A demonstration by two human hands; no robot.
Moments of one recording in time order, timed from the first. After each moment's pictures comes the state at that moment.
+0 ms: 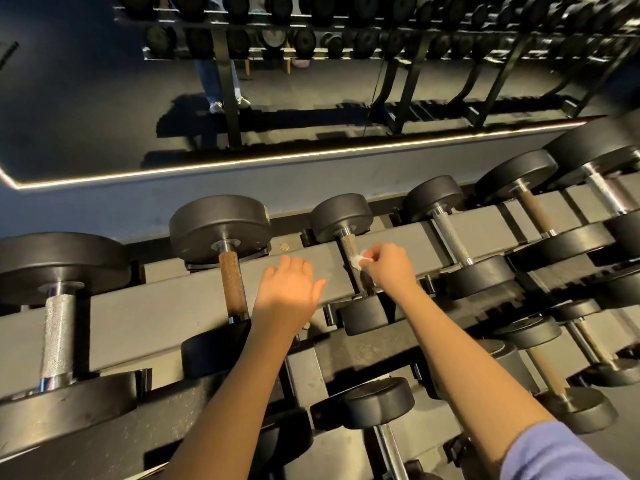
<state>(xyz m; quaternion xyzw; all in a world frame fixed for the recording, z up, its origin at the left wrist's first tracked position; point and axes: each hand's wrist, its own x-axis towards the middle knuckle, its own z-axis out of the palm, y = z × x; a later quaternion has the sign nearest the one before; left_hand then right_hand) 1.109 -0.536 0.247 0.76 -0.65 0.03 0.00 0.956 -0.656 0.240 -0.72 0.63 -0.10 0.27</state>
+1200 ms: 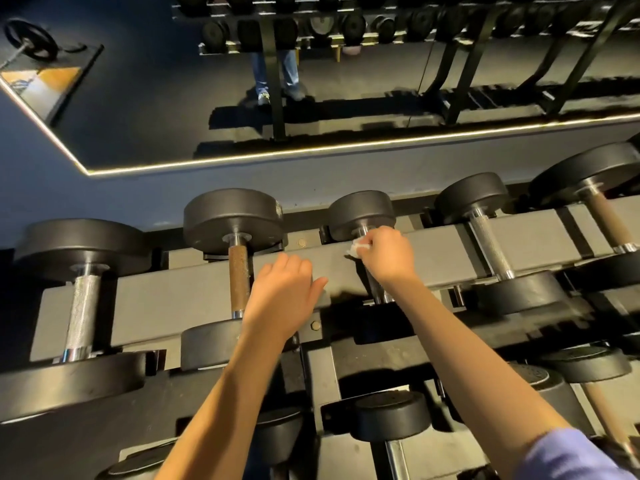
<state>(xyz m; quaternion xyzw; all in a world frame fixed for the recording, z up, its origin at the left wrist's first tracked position) 1.106 -0.527 0.254 0.78 -0.62 0.04 0.02 0.985 -0.683 0.234 -0.82 0.53 -0.10 0.19</state>
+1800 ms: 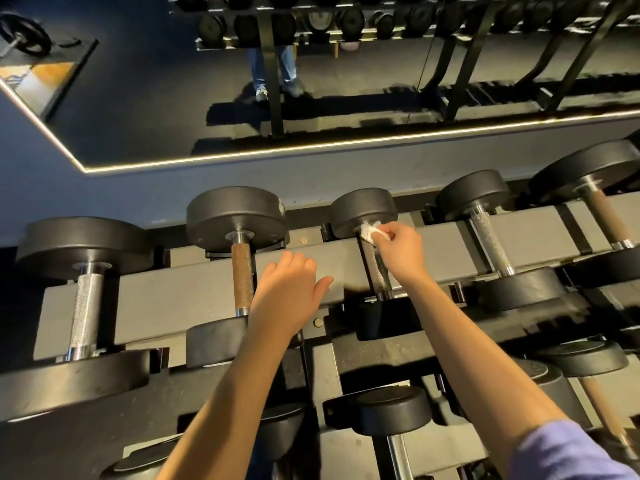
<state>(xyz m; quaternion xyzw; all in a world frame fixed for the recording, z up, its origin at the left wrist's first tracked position) 1.106 -0.528 0.253 0.79 -0.62 0.03 0.01 0.971 -0.684 0.236 -0.69 0.56 -0.24 0.38</state>
